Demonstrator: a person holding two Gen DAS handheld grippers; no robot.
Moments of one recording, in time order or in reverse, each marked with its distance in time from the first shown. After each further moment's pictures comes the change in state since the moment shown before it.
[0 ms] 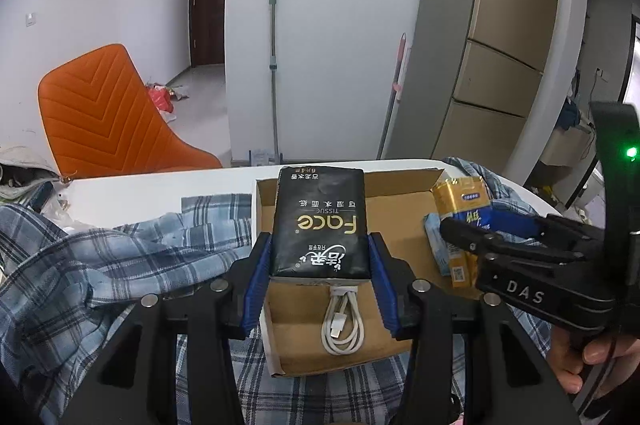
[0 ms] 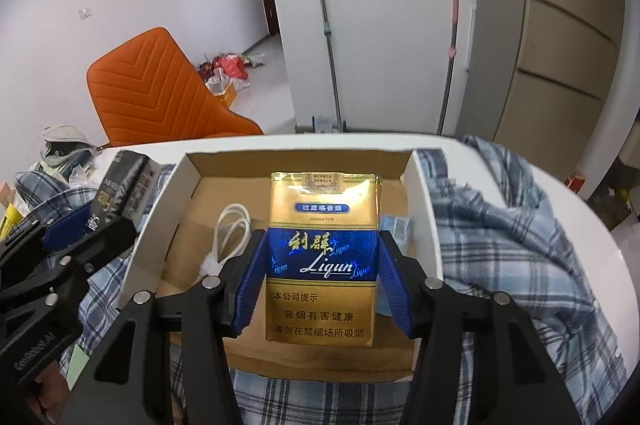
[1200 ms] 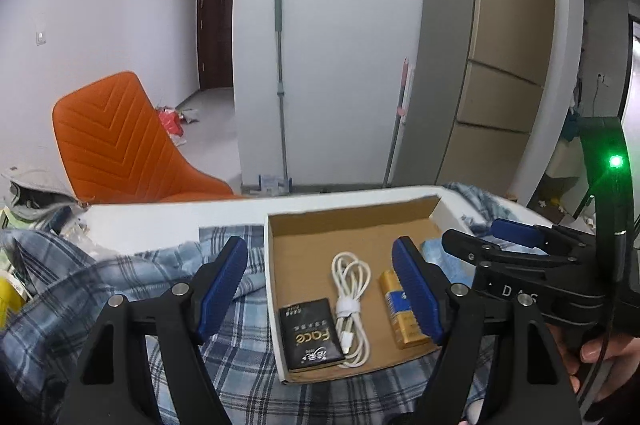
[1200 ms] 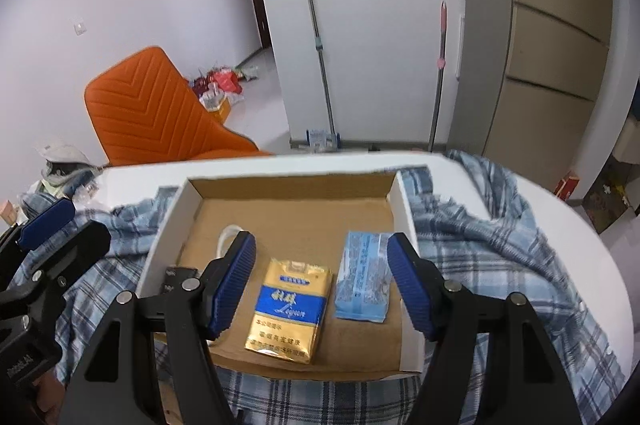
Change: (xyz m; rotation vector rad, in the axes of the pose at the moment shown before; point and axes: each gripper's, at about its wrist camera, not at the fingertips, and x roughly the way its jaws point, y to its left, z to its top) left arm -0.037 -0.009 0.017 0.020 -0.100 0.035; right arm -0.029 -0.003 0.016 0.024 -0.067 -0.022
